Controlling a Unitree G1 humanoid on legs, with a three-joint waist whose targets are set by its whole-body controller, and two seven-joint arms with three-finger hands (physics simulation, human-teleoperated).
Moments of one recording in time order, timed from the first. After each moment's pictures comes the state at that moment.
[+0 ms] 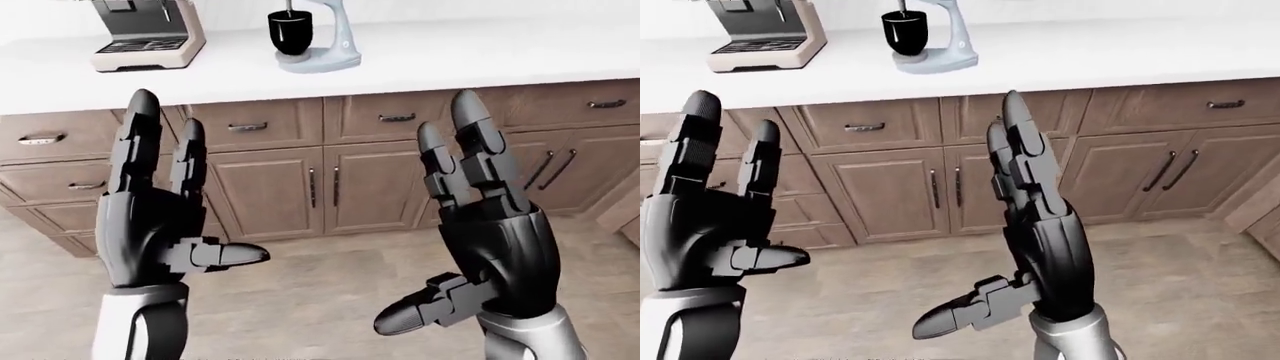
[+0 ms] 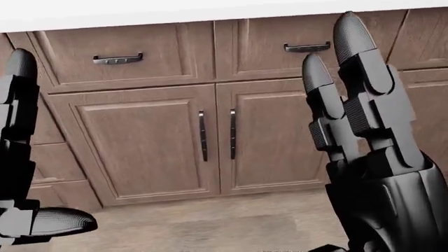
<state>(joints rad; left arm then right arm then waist) -0.04 0.08 0.21 -0.88 -0.57 0.44 0.09 0.08 -0.07 0.11 -1.02 0.12 0.38 0.10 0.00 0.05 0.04</state>
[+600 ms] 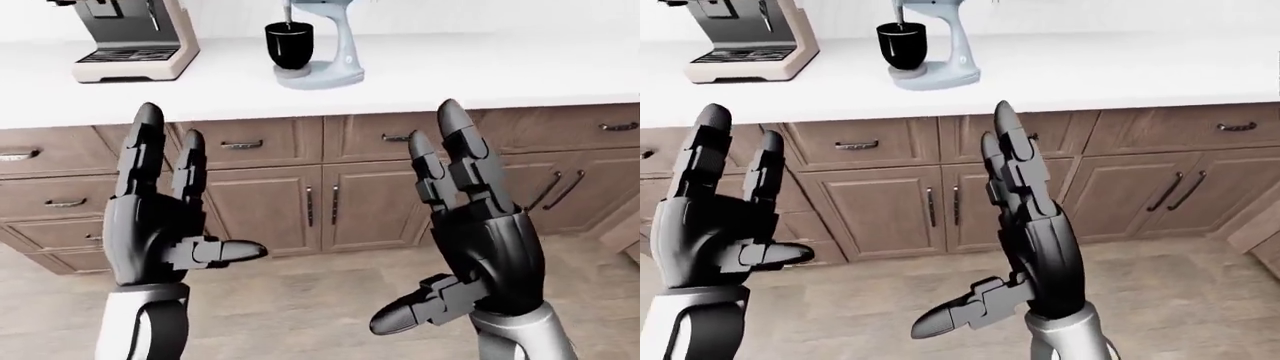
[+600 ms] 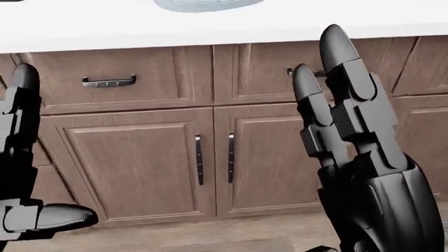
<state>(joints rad) -0.02 0.07 0.22 -0.84 -0.56 0.45 0.09 0.09 -0.08 0.13 -1.00 0.14 0.39 0.09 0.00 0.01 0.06</state>
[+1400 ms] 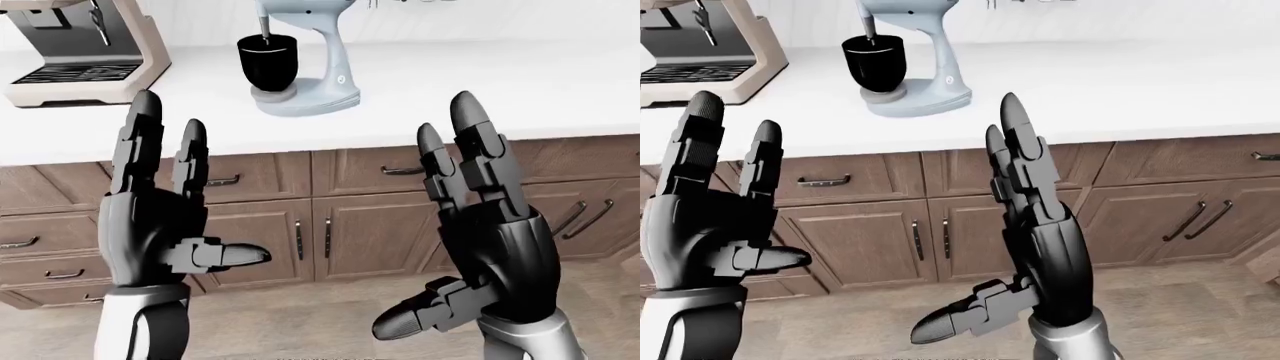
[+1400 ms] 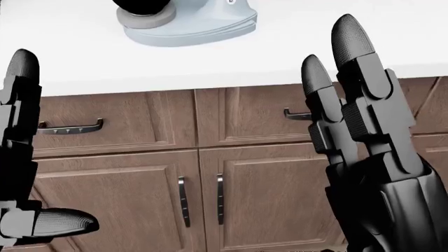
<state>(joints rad) -0.04 0.07 0.20 -0.88 -0.56 0.43 0.08 0.10 -0.08 0.13 -1.02 0.10 0.35 0.10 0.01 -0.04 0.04</state>
